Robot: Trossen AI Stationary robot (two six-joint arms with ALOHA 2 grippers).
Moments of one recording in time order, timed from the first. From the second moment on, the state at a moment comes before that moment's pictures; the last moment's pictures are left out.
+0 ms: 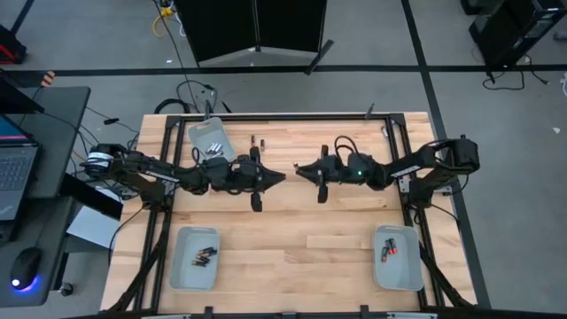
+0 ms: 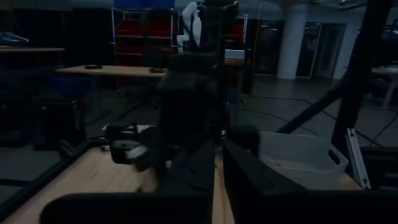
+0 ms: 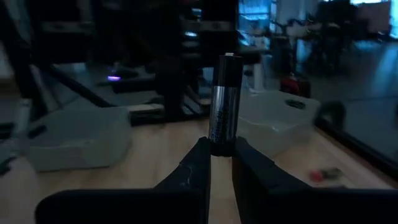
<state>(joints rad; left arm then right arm) 0.00 1.42 0.63 0.87 -0.07 -0.05 -0.16 1.56 0.46 1.09 -0.04 0.07</state>
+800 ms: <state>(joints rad) 0.02 1.55 0.67 1.01 0.00 -0.11 -0.01 1.56 0.50 1.12 0.06 0.00</state>
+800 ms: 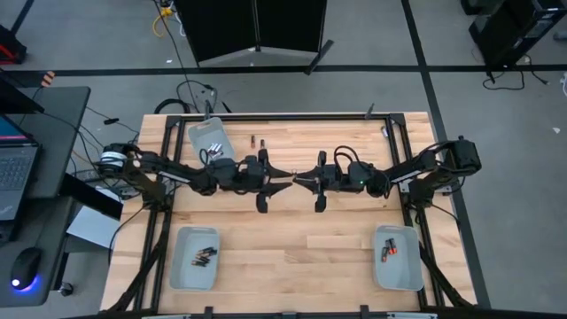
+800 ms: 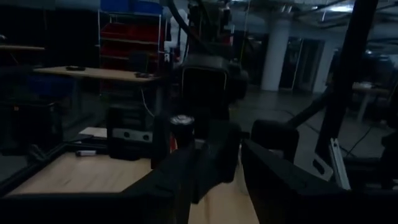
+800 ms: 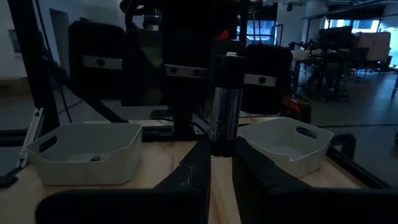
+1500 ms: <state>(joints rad) 0.04 1.55 0.67 1.01 0.04 -0.15 0.01 1.56 0.50 1.10 0.04 -0.02</state>
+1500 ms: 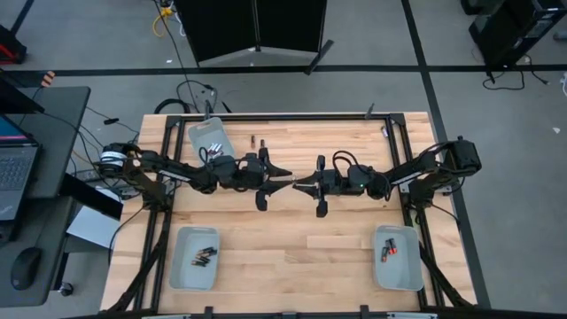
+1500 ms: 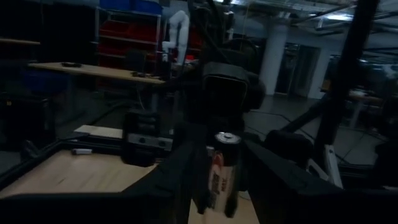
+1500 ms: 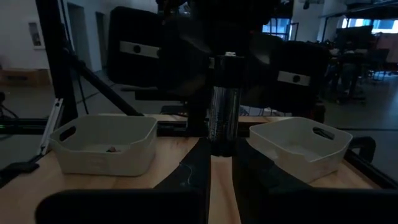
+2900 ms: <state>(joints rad) 0.04 1.55 0.77 0.84 0.14 -0.12 0.01 1.56 0.50 1.11 0.03 -0.03</state>
